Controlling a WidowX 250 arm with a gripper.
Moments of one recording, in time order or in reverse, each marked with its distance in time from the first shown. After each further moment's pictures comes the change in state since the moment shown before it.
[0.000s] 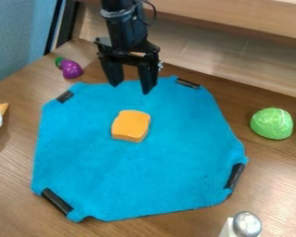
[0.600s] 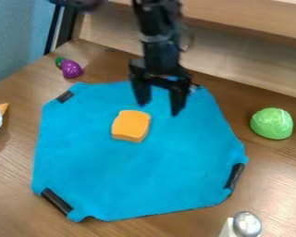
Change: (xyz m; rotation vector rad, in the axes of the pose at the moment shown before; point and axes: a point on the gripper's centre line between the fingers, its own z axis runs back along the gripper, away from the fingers) arm 0.000 -0.060 -0.030 -0.016 0.054 -0.081
